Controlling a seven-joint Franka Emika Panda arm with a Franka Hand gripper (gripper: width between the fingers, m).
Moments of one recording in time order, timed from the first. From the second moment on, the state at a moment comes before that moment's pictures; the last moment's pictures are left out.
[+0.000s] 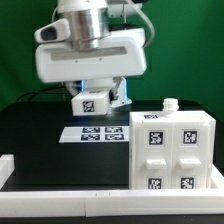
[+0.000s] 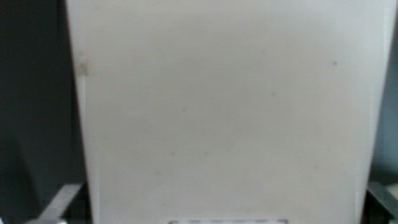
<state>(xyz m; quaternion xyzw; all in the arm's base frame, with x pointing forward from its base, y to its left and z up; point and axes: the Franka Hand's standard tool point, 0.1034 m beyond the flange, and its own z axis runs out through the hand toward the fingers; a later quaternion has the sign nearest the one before) 0.478 -0.028 0.135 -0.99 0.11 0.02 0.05</state>
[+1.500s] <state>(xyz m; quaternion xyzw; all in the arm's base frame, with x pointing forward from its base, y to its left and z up) 0.555 0.053 0.173 -1.00 0.04 -0.01 0.04</state>
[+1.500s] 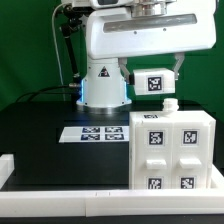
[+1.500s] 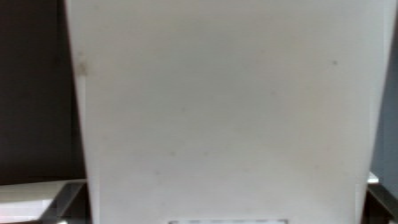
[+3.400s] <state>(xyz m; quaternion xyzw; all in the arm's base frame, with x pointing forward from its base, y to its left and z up) 0.613 0.073 0.149 -1.00 0.01 -0.03 0.03</state>
